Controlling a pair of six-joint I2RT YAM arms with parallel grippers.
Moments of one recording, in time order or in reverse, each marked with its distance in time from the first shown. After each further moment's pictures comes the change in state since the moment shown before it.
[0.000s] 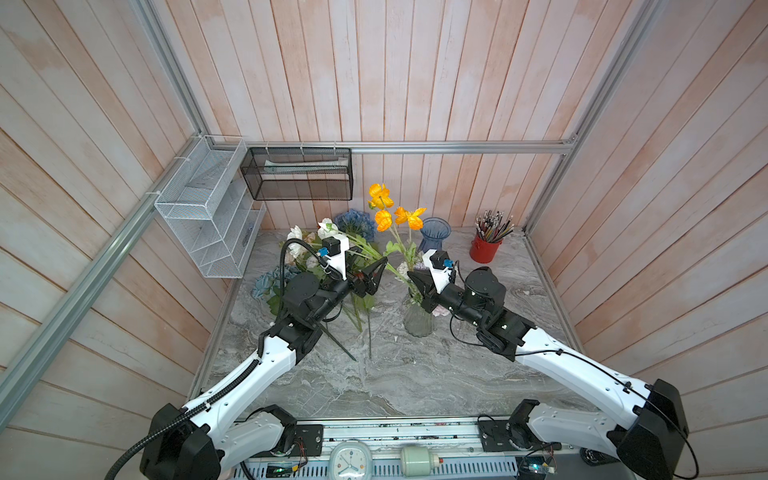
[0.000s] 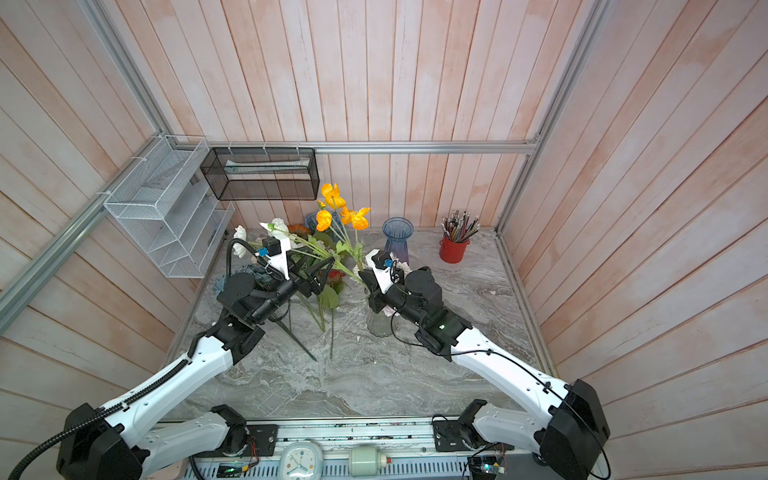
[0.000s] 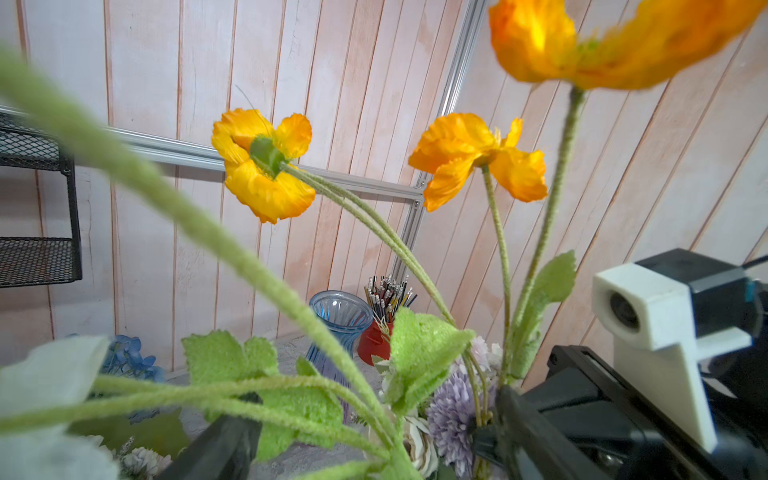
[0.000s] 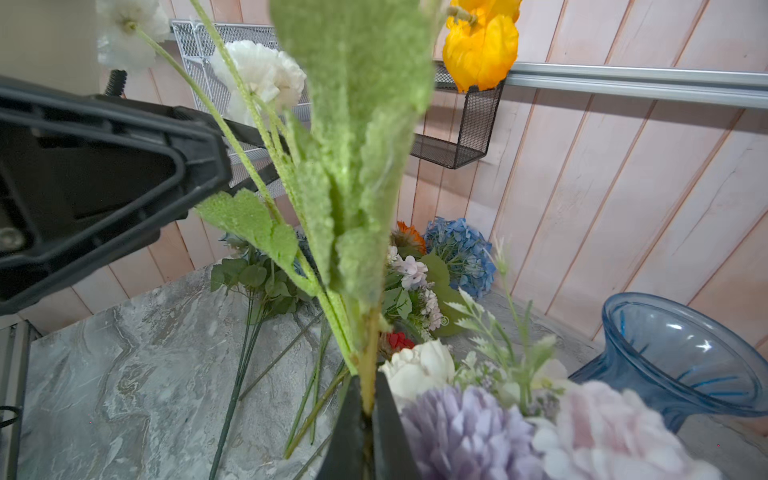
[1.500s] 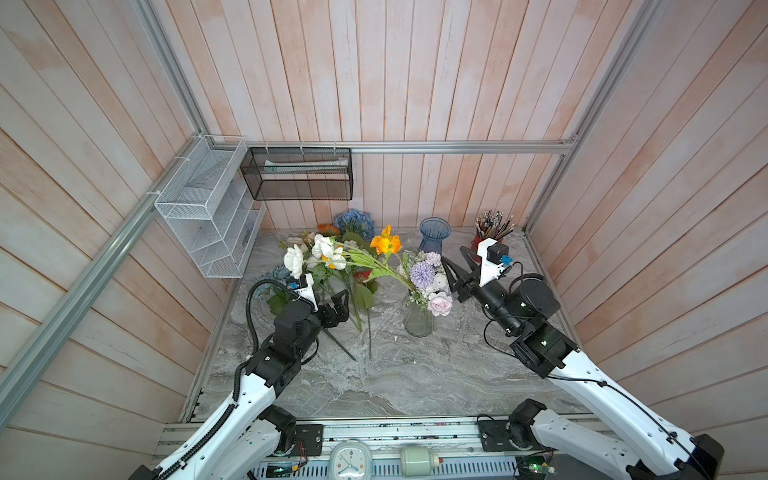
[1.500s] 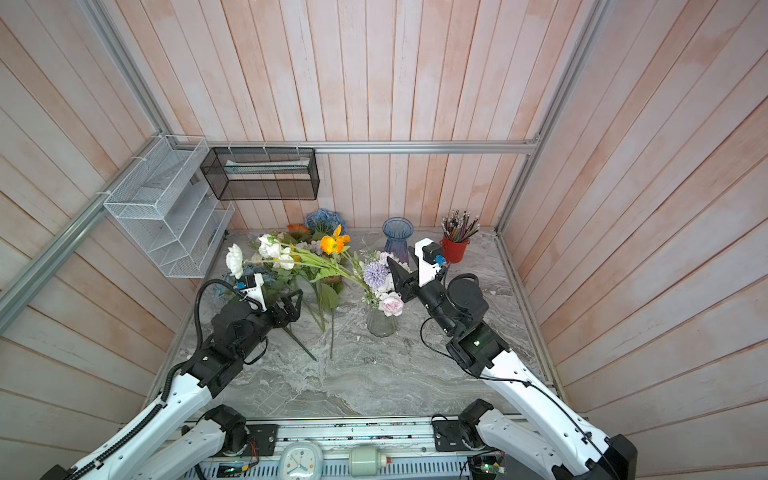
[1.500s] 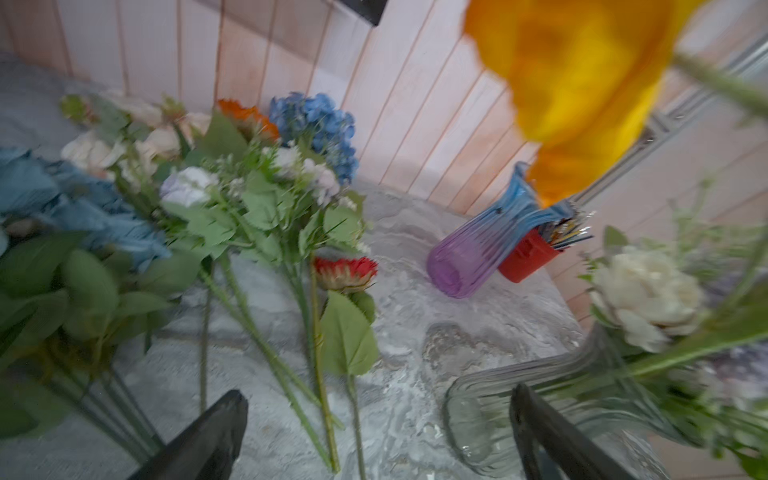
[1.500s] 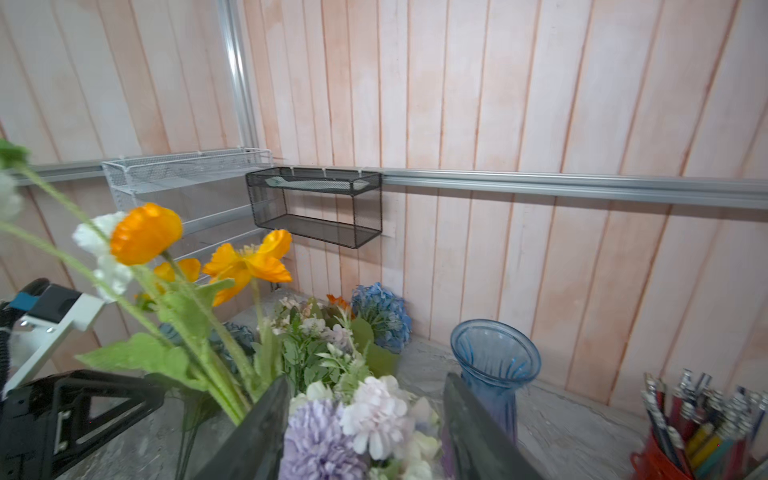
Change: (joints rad) left arm 0.087 -0.298 -0.256 -0.559 -0.353 -0.288; right arm -0.153 -0.249 -0.068 0.029 0.143 0.086
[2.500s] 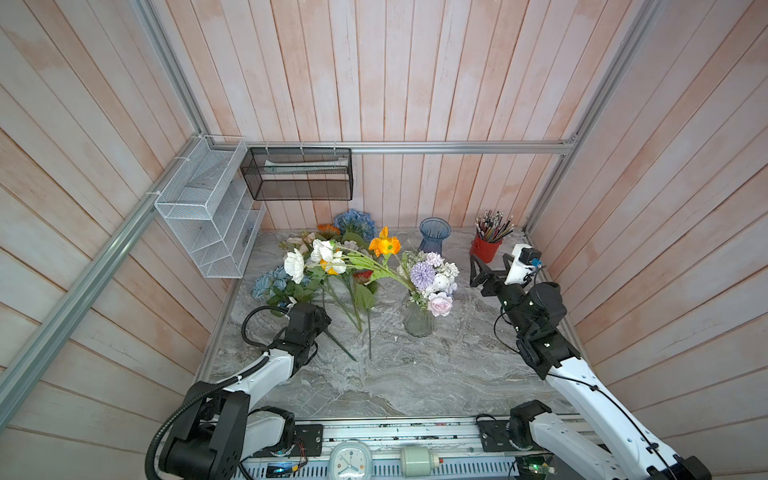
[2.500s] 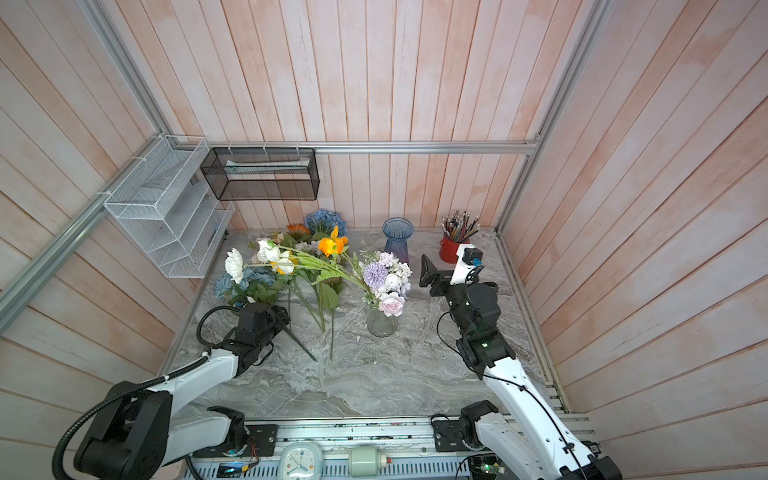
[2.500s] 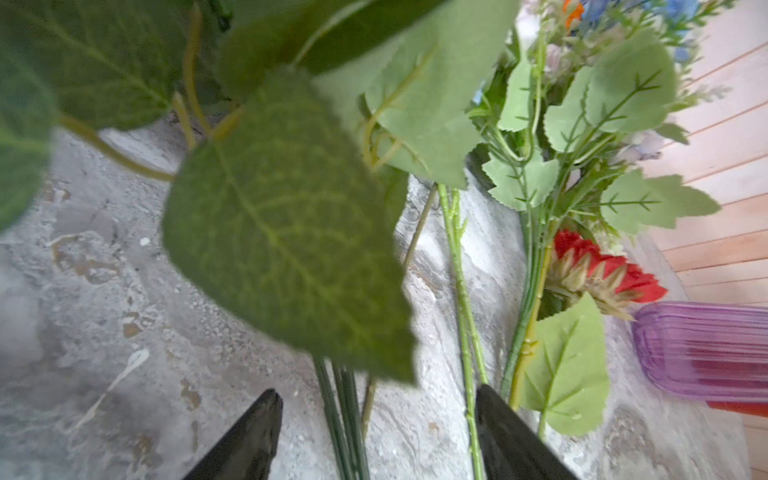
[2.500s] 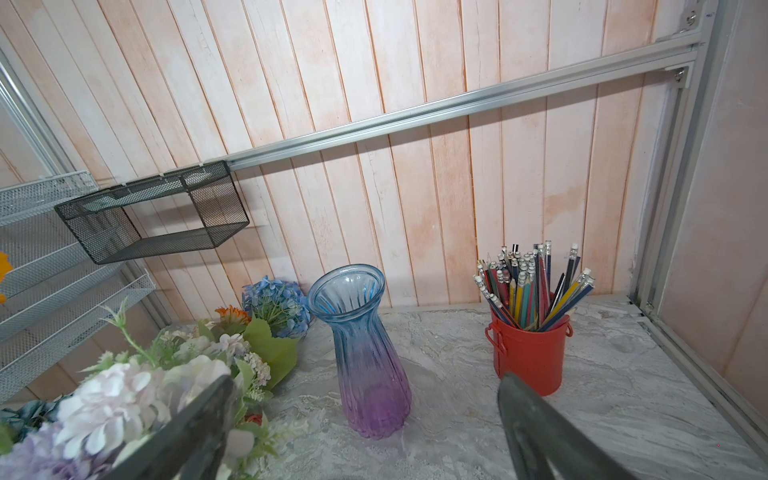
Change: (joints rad) left arm 0.203 0.437 -0.134 0.211 -0.058 -0.326; right arm -0.271 -0.042 -0.159 0.053 0.053 0.165
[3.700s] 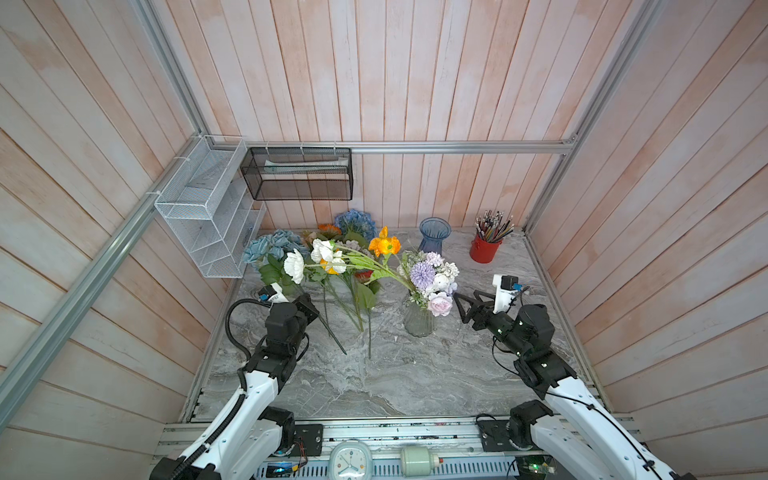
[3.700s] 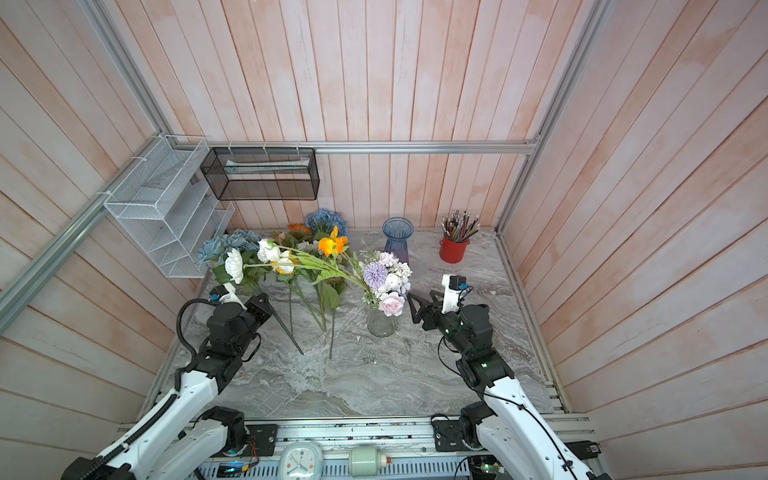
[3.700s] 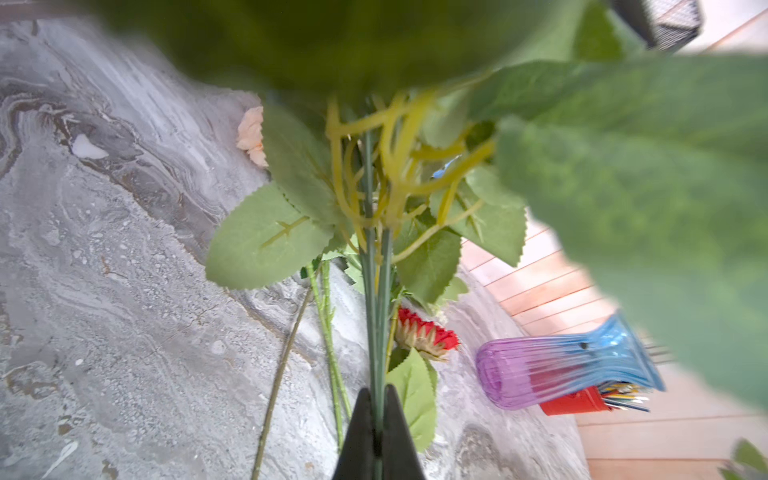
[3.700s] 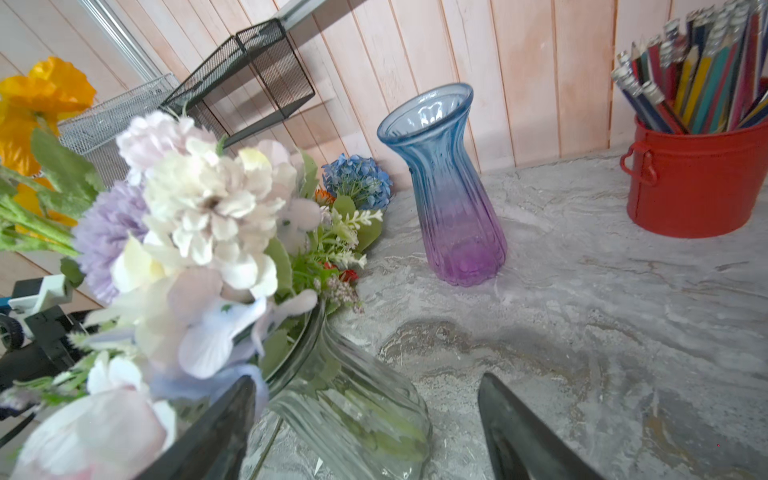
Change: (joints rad) left arm 0.018 -0.418 0.018 -0.035 0.037 0.042; right arm 0.014 -0.133 -0.228 -0.141 -0.319 0.206
